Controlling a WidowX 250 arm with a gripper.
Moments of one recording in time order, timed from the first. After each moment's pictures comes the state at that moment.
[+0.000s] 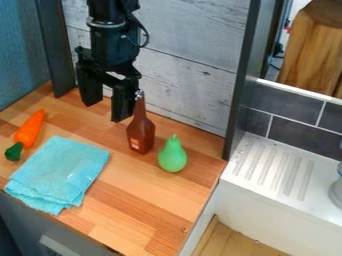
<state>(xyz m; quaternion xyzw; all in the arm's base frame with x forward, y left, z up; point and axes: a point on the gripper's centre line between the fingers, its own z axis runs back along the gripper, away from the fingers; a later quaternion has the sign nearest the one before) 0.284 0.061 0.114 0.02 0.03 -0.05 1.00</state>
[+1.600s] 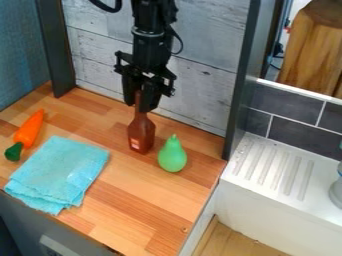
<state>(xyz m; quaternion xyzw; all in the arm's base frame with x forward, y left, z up) 0.347 0.057 0.085 0.03 0.04 -0.03 1.00</state>
